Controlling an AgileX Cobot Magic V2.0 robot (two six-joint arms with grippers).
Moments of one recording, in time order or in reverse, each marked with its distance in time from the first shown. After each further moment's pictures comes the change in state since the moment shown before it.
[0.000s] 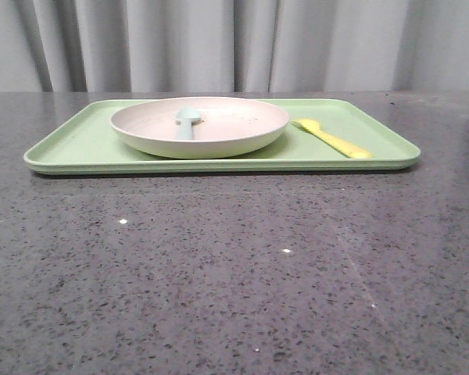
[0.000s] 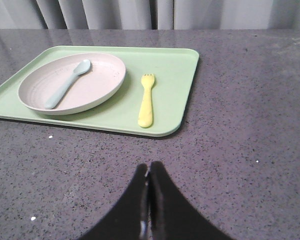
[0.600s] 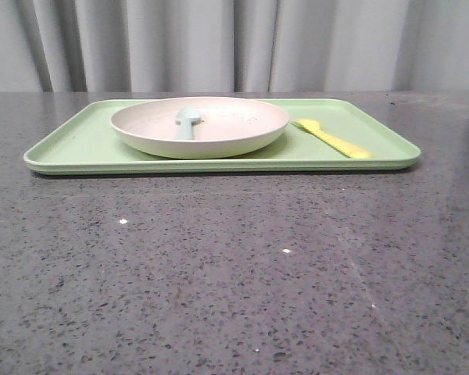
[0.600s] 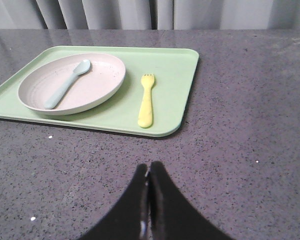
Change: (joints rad) left arm 0.248 -0.187 0.333 -0.069 -0.298 0.120; right arm 0.000 0.000 0.000 0.000 0.002 0.000
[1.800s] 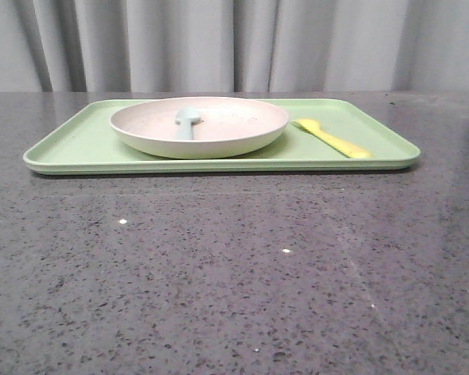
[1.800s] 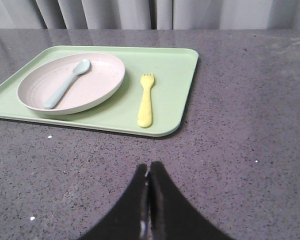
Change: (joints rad) left arm 0.019 0.000 0.030 -0.017 -0.040 -0.015; right arm 0.000 0.000 0.000 -0.002 0.000 0.000
